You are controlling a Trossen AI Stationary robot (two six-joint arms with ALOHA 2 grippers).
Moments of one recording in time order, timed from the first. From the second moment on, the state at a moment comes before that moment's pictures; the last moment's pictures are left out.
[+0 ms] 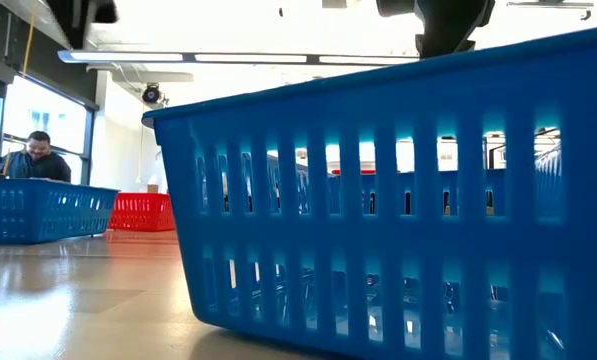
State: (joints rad) left arm -0.33 1.42 1.33 -1.28 -0.09 -0.84; right arm 0.22 1.54 1.31 -0.95 0.06 0.56
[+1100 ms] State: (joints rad) left arm -0.81 1.51 1.13 -1.19 -0.08 -2.17; right arm 0.22 1.54 1.31 -0.97 0.00 0.33
